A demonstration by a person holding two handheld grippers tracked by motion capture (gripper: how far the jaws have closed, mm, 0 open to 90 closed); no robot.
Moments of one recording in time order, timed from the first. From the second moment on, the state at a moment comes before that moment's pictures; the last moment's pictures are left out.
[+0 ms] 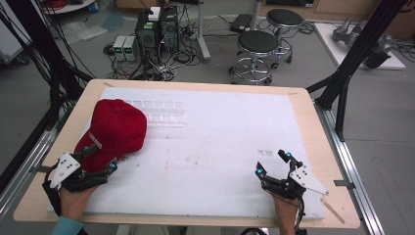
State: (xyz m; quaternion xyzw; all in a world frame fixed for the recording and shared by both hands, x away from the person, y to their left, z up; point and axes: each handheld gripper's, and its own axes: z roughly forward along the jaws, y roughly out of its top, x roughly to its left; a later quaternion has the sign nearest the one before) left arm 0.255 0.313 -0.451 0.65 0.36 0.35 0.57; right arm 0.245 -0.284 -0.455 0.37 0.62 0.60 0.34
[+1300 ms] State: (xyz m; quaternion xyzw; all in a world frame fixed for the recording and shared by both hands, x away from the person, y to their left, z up) left arm 0.252 0.324 -0.424 0.66 0.35 0.35 0.56; right arm 0.247 -0.284 -0.454 0.37 0.62 0.60 0.34
